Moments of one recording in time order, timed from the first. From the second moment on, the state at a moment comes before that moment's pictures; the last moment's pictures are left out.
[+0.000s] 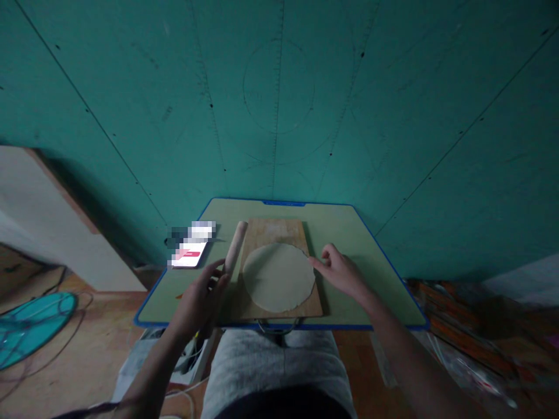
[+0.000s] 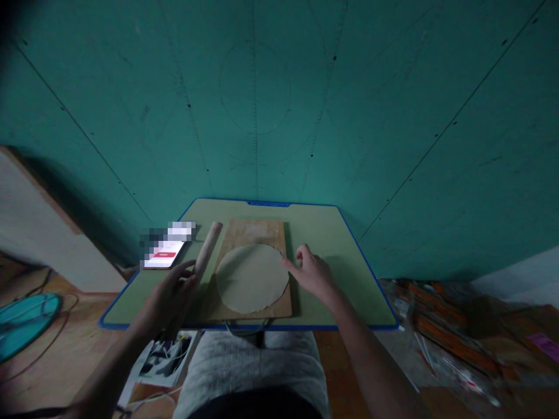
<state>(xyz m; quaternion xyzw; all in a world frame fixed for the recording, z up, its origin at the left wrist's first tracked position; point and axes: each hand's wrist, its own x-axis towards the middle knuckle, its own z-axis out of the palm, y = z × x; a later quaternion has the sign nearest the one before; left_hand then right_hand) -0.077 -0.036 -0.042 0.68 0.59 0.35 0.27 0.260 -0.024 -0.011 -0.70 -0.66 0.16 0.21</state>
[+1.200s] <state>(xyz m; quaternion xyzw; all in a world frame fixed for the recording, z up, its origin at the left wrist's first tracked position) 0.004 0.073 -0.017 0.75 0.65 0.08 -0.04 0.189 0.115 -0.010 -0.64 -0.77 0.05 0.03</state>
